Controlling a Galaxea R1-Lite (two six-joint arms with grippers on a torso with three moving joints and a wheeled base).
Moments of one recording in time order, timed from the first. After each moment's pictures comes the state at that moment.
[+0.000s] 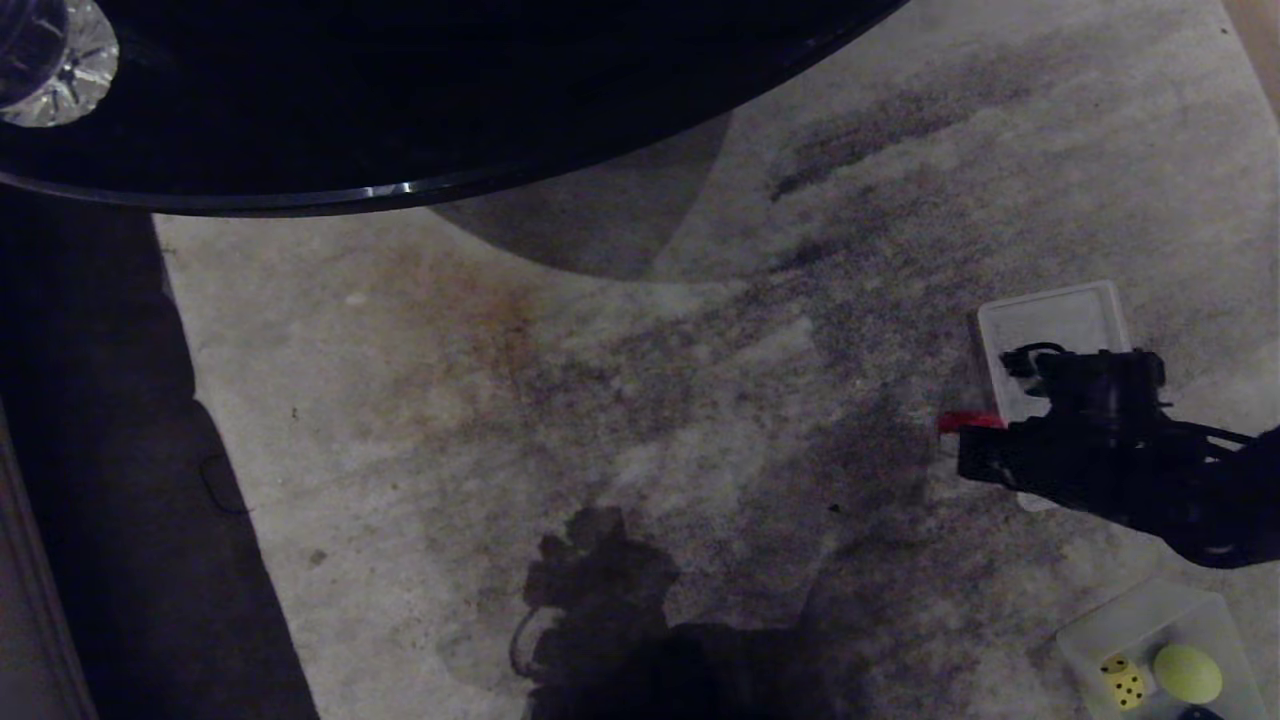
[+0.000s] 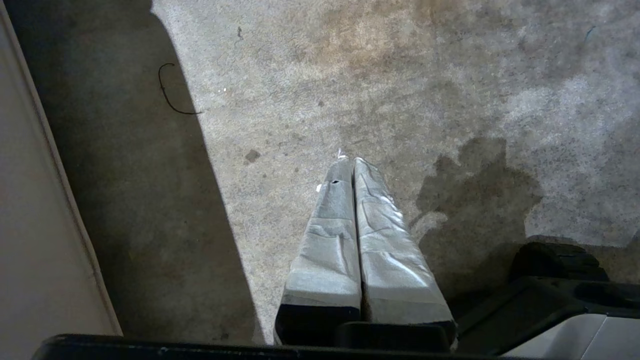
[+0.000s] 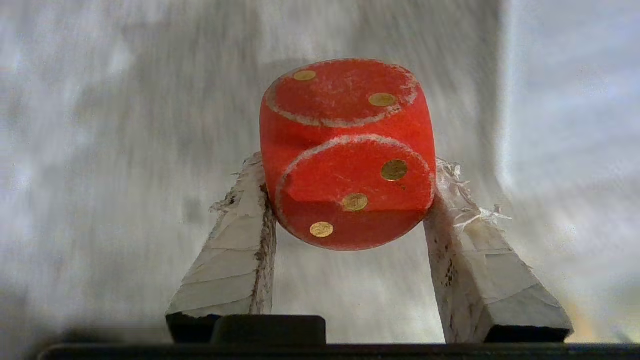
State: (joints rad) left arm -0.01 0.00 0.00 0.00 0.04 -0.04; right arm 0.07 1.87 -0.69 -0.67 -0.13 0.13
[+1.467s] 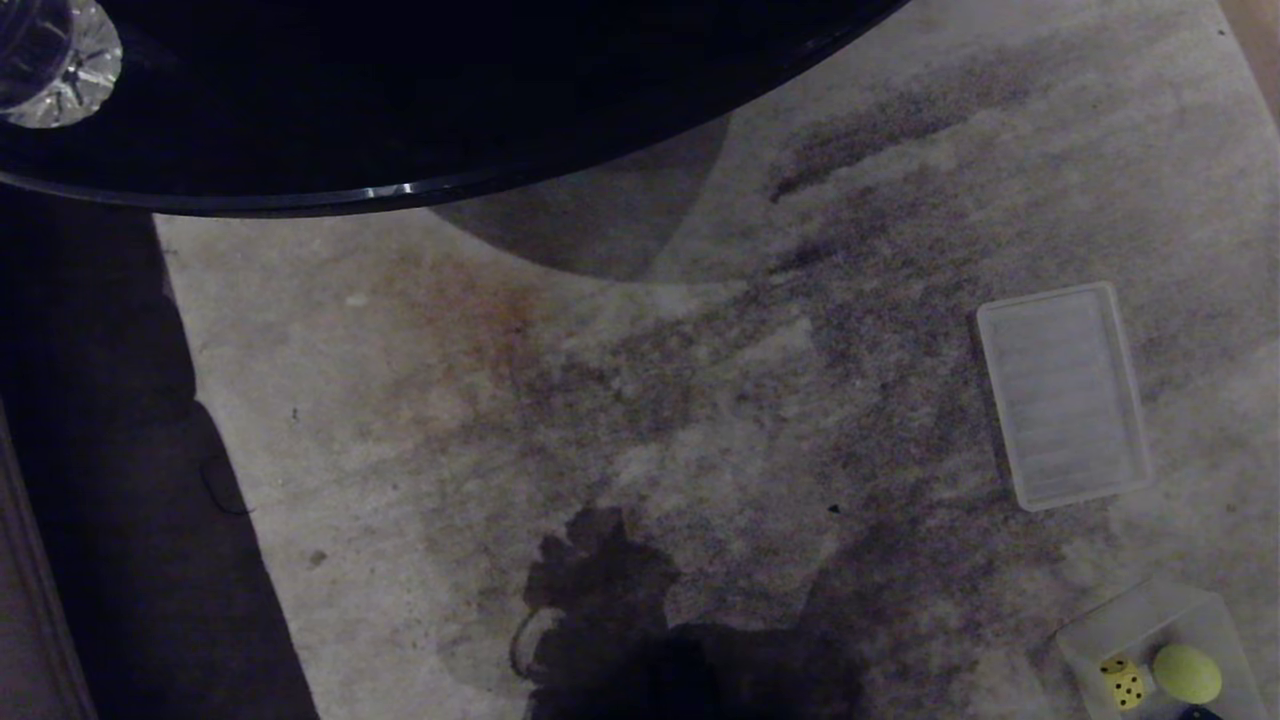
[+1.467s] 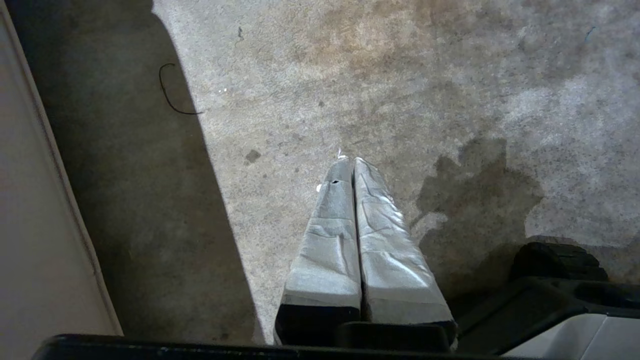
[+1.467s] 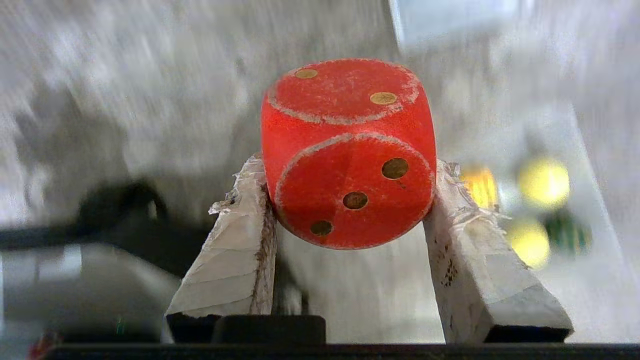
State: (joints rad) left arm -0.01 0.00 0.00 0.00 0.04 -0.04; right arm 0.01 0.04 -0.09 0.18 -0.04 0.08
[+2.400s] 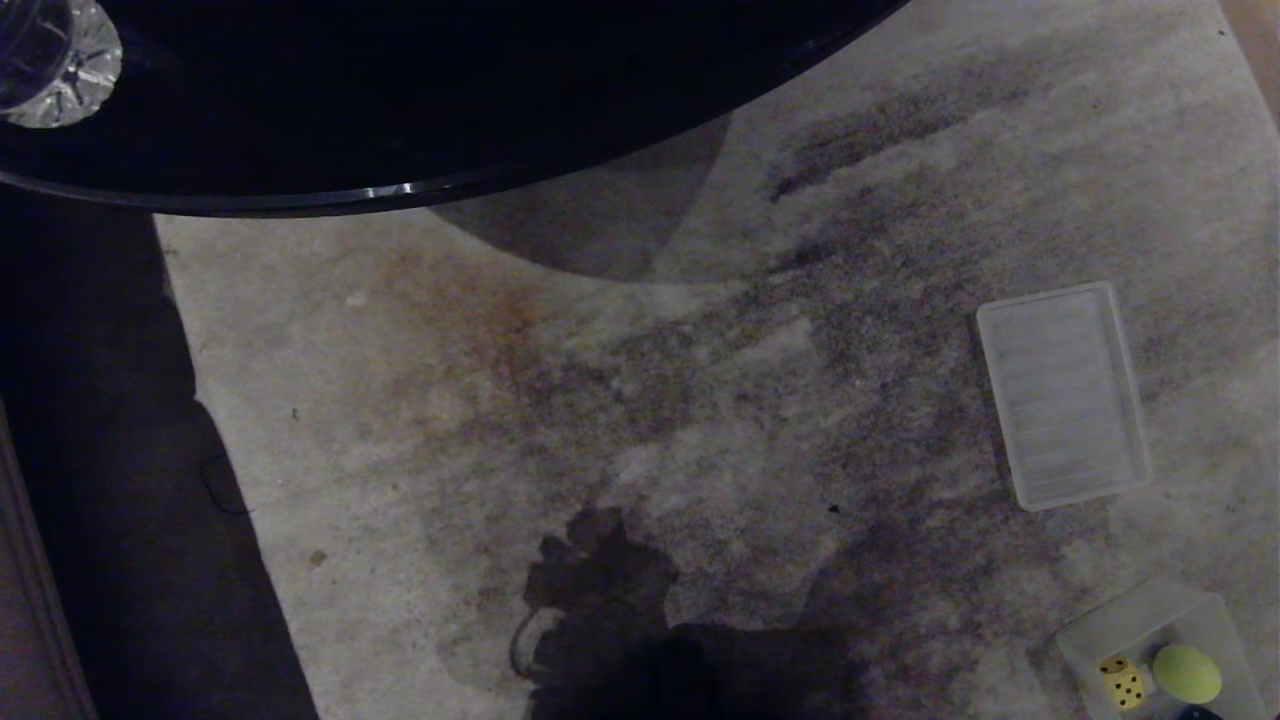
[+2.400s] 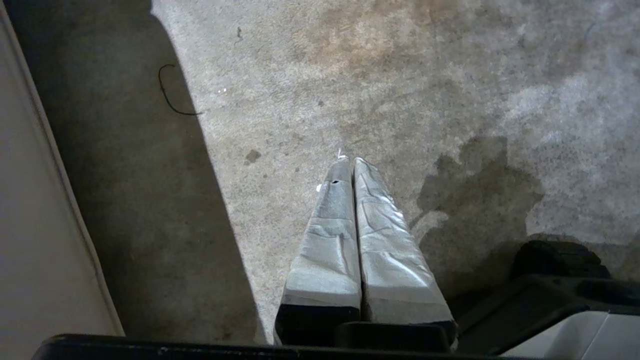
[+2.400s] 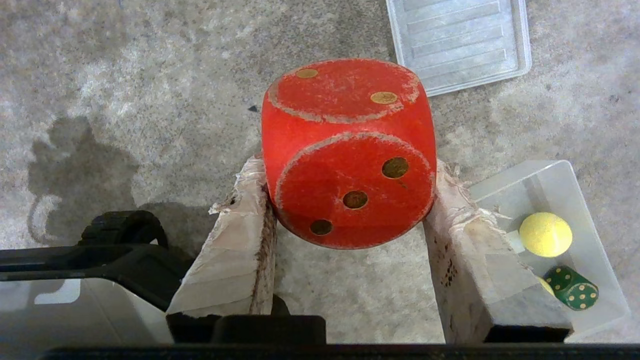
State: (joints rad) left arm -0.01 0.00 0.00 0.00 0.04 -0.03; right arm 0.01 0.00 -0.02 0.04 -0.01 0.04
